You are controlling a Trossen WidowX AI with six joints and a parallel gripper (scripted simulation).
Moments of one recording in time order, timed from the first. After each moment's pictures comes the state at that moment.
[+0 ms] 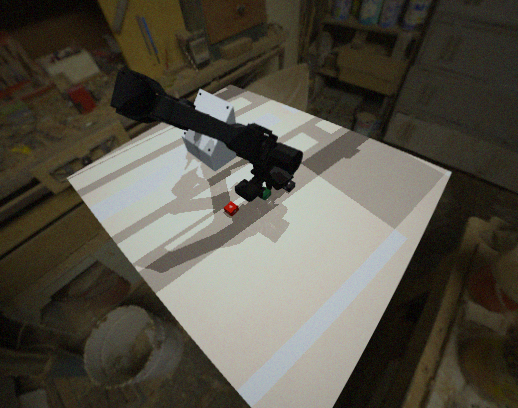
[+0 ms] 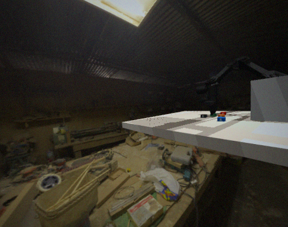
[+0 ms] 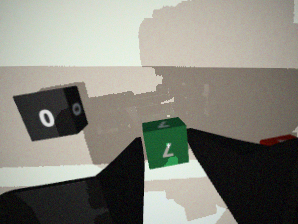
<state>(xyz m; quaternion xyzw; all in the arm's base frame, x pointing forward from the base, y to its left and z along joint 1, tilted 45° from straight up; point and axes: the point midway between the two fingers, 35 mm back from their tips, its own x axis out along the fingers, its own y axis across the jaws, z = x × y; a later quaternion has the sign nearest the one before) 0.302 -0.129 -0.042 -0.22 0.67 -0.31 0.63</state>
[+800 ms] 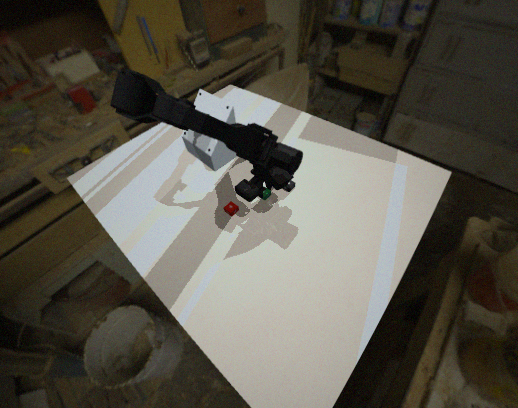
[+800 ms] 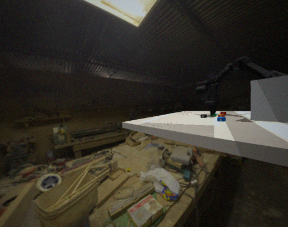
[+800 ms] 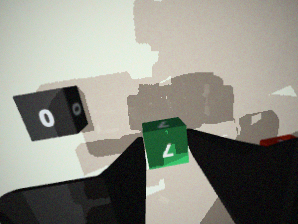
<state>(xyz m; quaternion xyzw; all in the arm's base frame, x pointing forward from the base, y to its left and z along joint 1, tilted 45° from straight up) 0.302 -0.129 -0.042 -0.22 0.67 -0.31 0.63</state>
